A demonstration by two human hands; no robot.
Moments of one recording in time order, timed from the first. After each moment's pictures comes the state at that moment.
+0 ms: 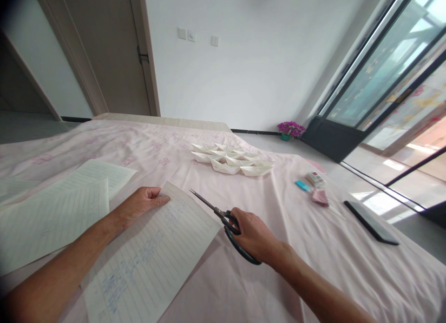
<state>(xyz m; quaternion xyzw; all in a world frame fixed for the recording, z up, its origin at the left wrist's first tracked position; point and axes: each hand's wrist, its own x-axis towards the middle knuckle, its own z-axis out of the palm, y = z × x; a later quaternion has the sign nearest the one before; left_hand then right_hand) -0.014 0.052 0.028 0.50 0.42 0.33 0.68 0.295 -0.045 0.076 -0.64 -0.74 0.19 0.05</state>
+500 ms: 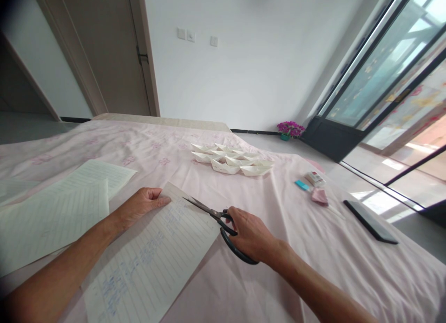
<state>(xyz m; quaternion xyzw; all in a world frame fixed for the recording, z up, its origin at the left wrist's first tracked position) -0.015 0.053 0.025 0.52 0.41 0.31 0.68 0.290 -0.044 0.076 -0.62 -0.77 0.17 0.04</state>
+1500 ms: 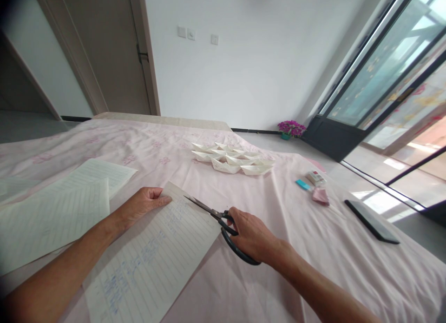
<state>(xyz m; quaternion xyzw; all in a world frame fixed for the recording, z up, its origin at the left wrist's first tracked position) -0.015 0.056 0.019 0.53 0.41 0.31 0.67 0.289 -0.046 0.080 -0.63 -0.75 0.19 0.01</state>
